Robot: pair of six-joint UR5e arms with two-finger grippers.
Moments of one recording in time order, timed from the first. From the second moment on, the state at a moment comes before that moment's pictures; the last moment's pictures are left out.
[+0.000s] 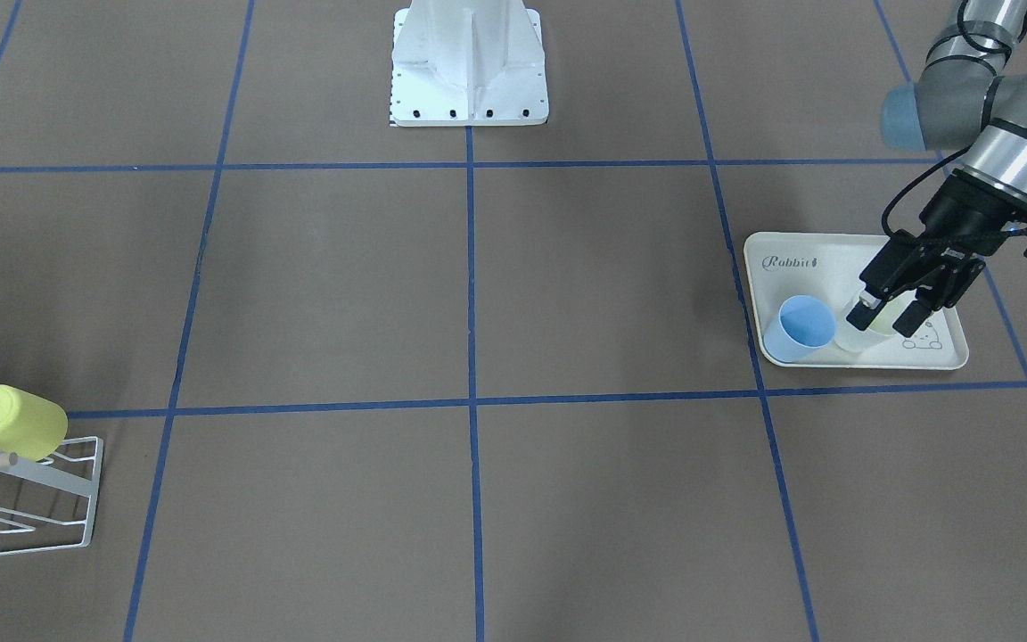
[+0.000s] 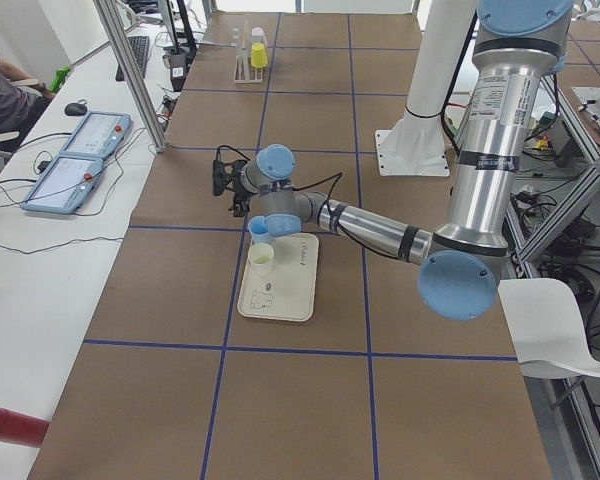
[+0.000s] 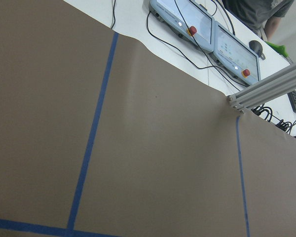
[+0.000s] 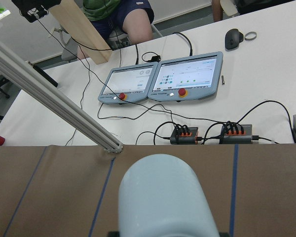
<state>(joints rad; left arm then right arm) -1.06 -1.70 -1.68 -2.57 -2.03 -1.31 1.50 -1.14 1.58 -0.83 2.47 0.87</state>
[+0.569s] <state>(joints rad) -1.15 -1.63 -1.68 -2.38 -2.03 -0.96 1.43 -1.15 1.58 -1.21 2.40 0.48</state>
